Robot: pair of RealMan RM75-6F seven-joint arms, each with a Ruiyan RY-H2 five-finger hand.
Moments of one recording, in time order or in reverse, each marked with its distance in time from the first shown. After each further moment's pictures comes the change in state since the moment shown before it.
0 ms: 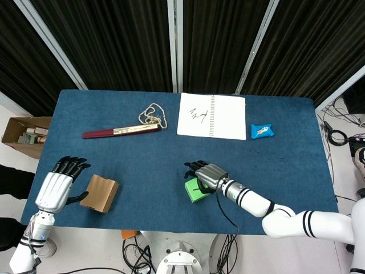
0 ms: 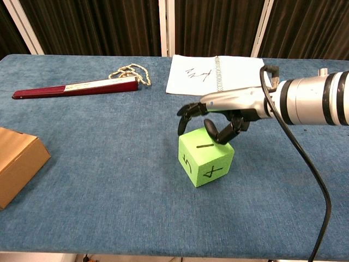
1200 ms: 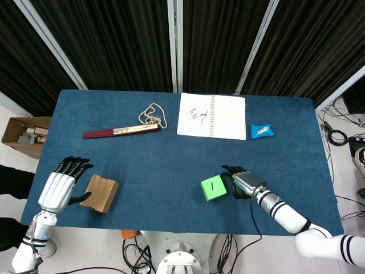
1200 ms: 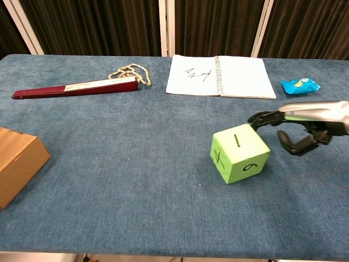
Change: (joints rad) left arm -0.006 -0.016 0.004 0.015 0.012 0.005 -0.026; right arm -0.268 0.151 -0.028 -0.064 -0.084 0.034 0.113
